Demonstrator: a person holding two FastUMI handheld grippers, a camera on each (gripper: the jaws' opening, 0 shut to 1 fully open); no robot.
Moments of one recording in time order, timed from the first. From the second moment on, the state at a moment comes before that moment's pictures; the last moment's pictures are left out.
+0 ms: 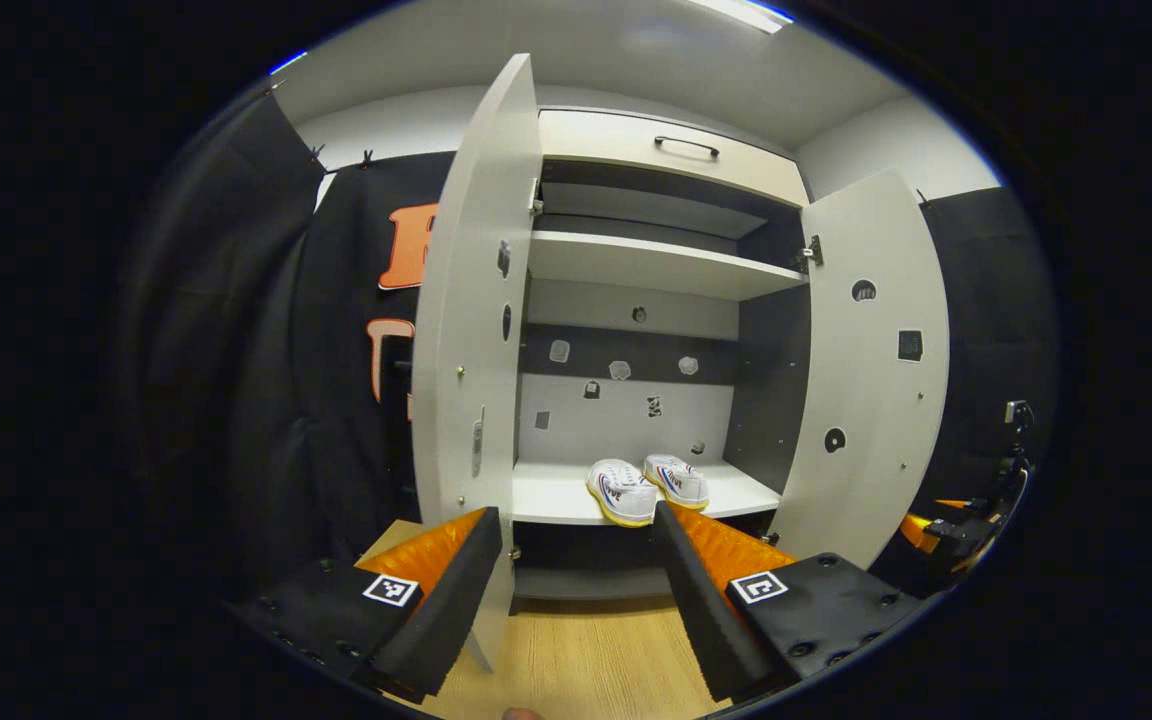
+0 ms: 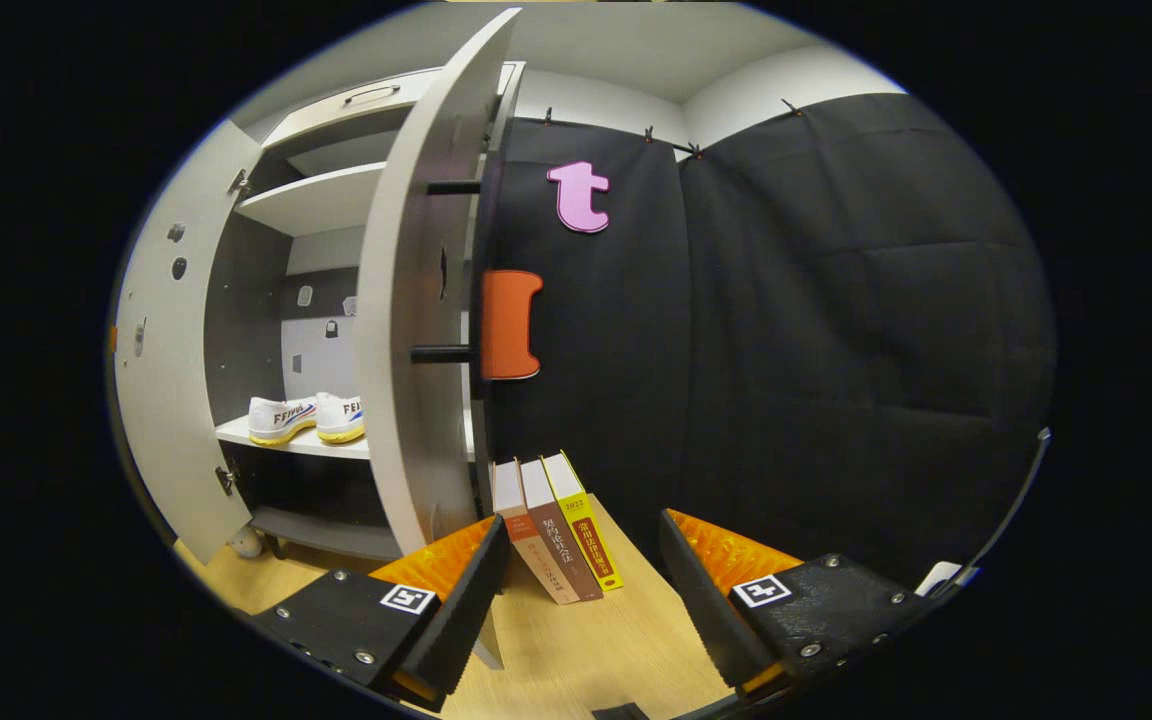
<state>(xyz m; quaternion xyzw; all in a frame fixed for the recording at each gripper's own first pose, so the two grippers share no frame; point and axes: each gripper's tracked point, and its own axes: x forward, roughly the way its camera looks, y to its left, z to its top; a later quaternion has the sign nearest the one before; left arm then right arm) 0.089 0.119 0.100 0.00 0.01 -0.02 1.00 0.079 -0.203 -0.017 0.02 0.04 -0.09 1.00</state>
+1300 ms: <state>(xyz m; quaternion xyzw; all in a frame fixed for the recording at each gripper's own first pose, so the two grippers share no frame) 0.044 0.227 0.091 0.02 0.00 0.08 1.00 0.128 -0.053 -0.017 0.01 0.04 0.08 1.00</state>
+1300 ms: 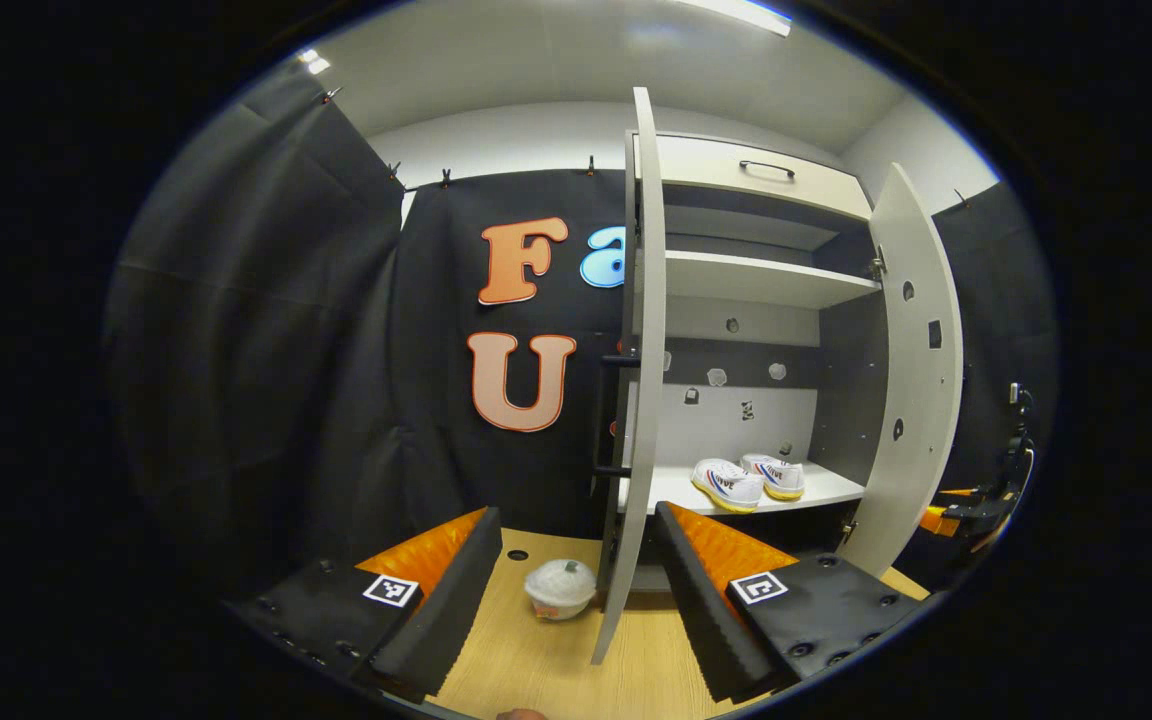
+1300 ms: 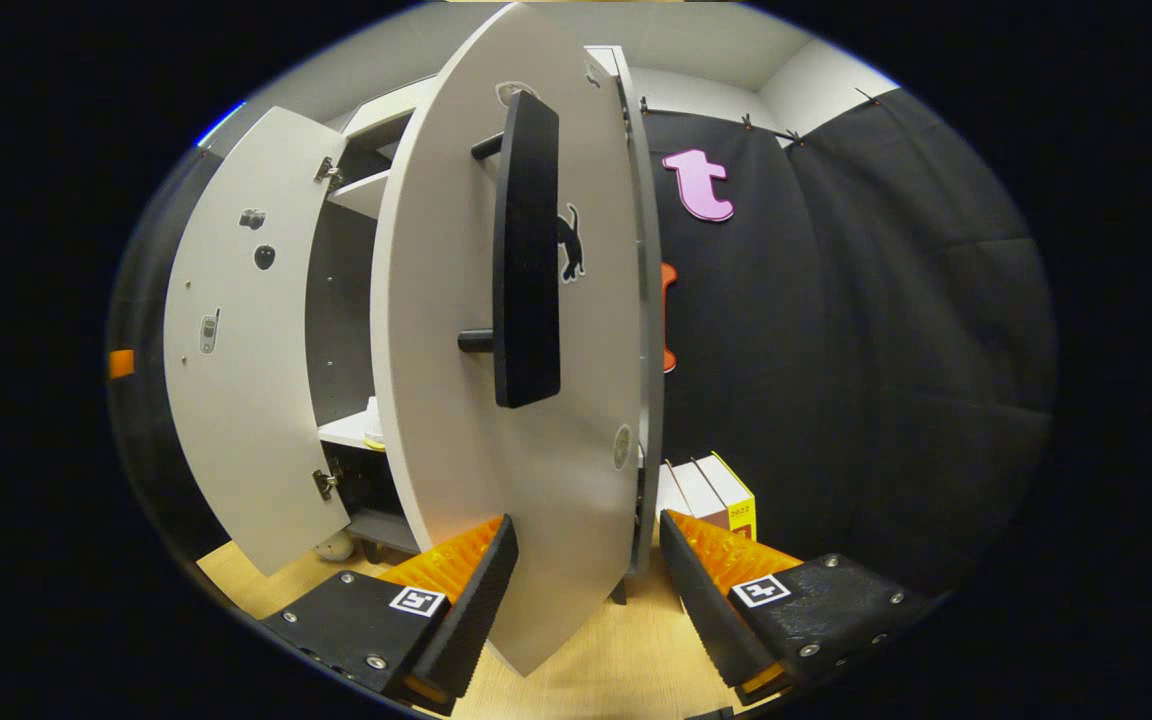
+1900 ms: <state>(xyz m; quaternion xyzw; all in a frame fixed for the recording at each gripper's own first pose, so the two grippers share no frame) 0.041 0.251 0.080 0.02 0.00 0.11 0.99 0.185 0.020 -0.005 0.02 0.03 0.12 0.99</state>
